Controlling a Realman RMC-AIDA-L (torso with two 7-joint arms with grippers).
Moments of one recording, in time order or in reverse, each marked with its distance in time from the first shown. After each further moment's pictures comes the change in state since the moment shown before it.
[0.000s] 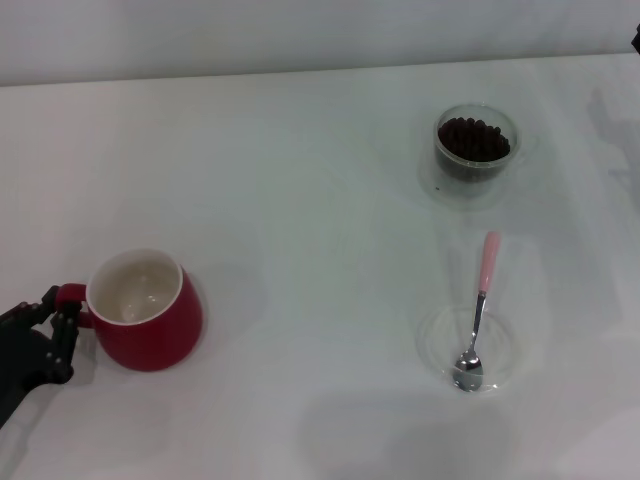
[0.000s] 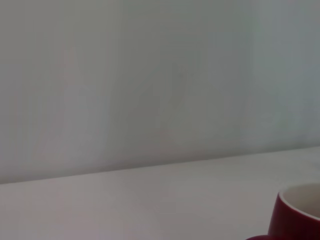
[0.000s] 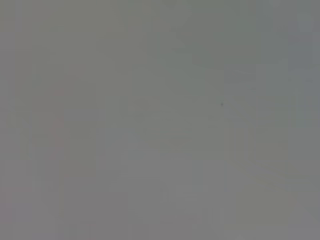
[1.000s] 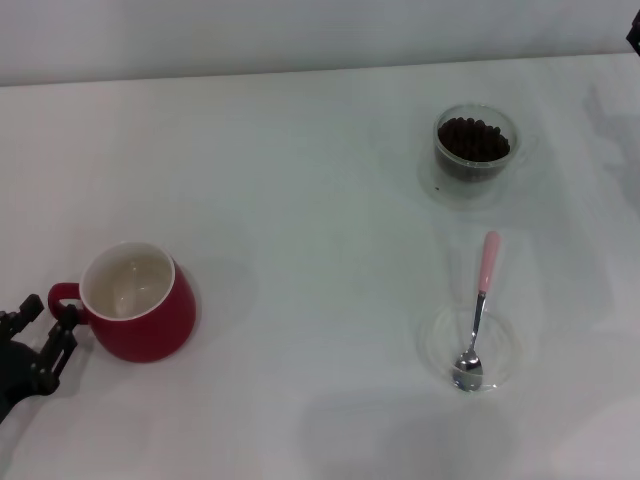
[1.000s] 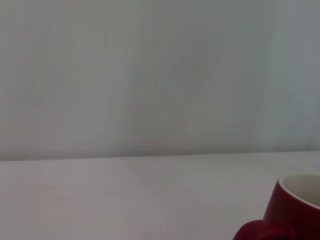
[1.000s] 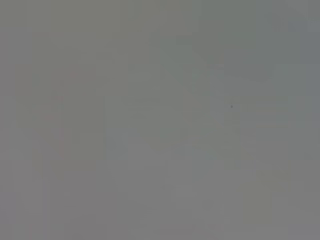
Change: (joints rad) left arm 0.024 0.001 0.000 -0.022 0.000 0.007 -0.079; right arm 0.021 -0.003 0.009 -0.002 0.000 0.025 -0.055
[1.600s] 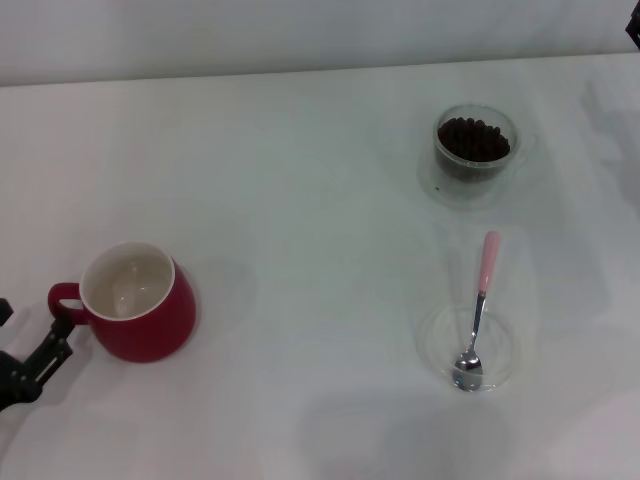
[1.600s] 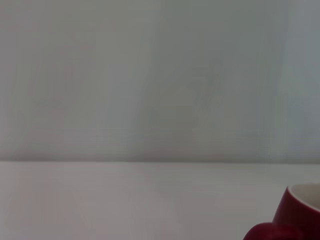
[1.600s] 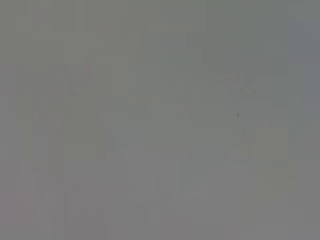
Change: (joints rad) left arm 0.034 0.004 0.000 -0.008 -0.026 0.047 -0.027; right arm 0.008 -0.003 -0.002 -0.006 0.000 0.000 0.000
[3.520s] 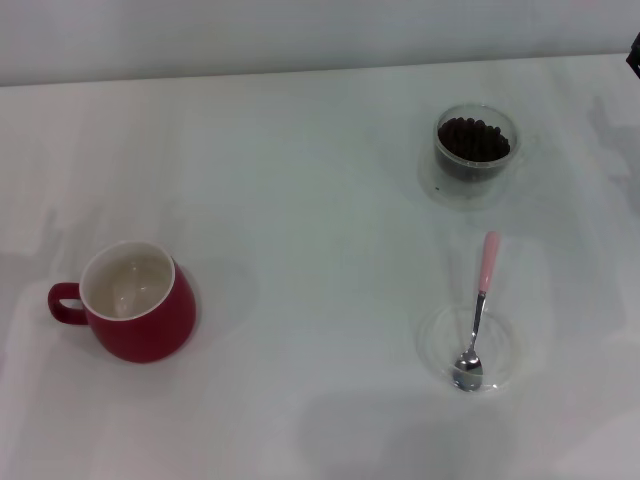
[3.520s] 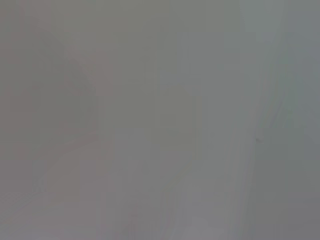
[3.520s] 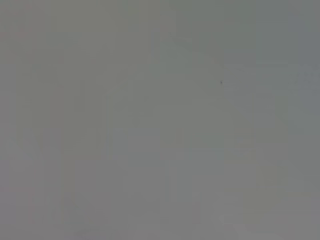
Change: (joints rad) left arm -0.147 0.000 -0.008 0.140 -0.459 0.066 0.117; right arm -0.023 0.005 -0.003 0.035 -0.003 0.000 0.017
